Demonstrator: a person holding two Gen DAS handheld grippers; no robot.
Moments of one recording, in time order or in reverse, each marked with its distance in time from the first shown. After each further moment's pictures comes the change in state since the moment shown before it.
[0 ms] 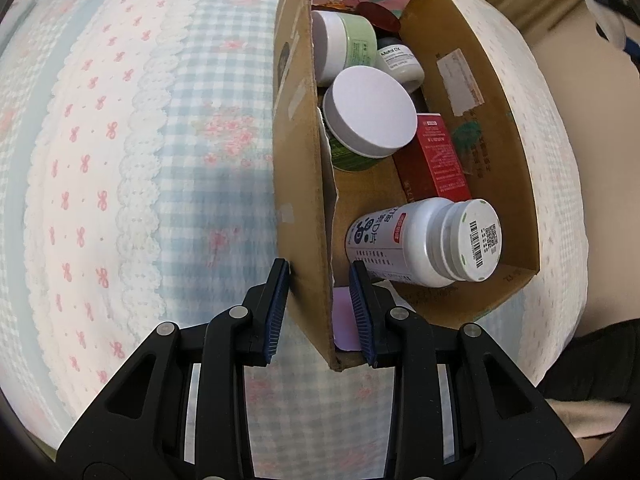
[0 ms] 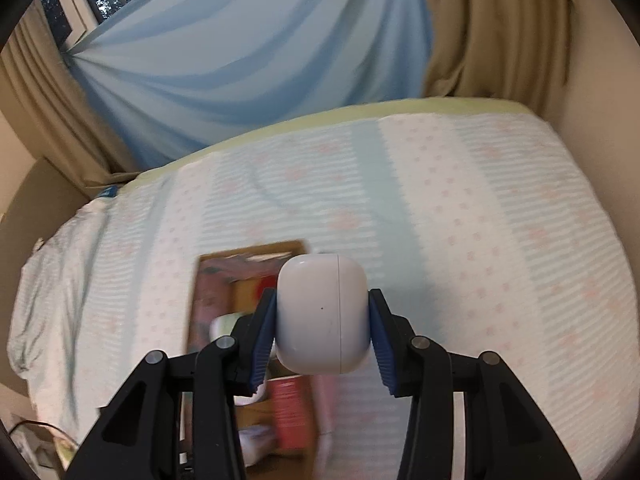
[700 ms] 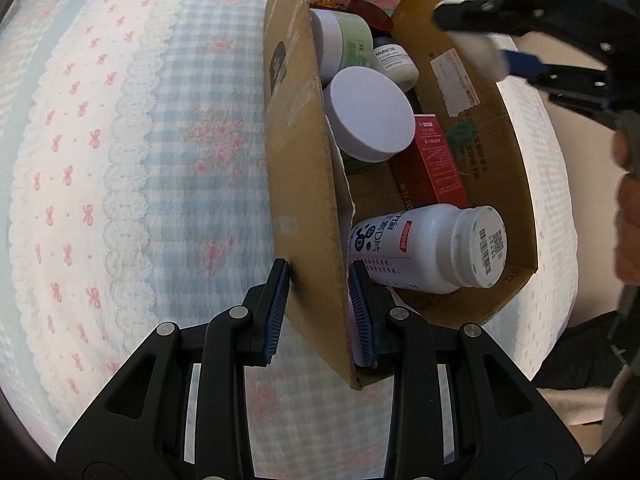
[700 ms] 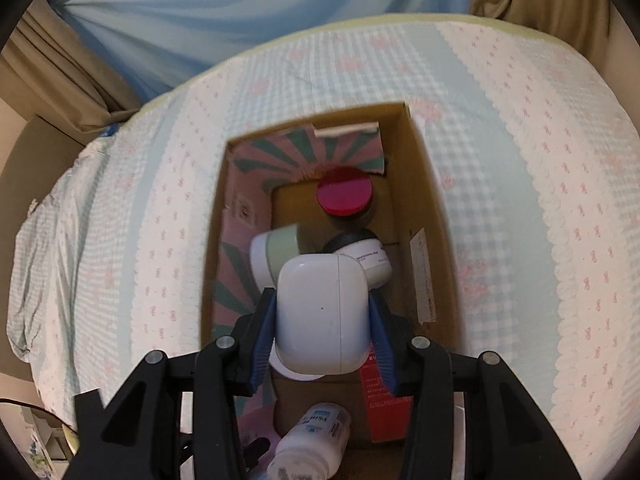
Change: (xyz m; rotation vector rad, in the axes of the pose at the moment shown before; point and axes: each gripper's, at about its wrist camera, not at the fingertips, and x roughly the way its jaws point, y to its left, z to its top) left arm 0.007 0.016 0.006 0.036 0.007 -0.063; right arm 0.122 0.067 -0.069 0.006 0.213 0.022
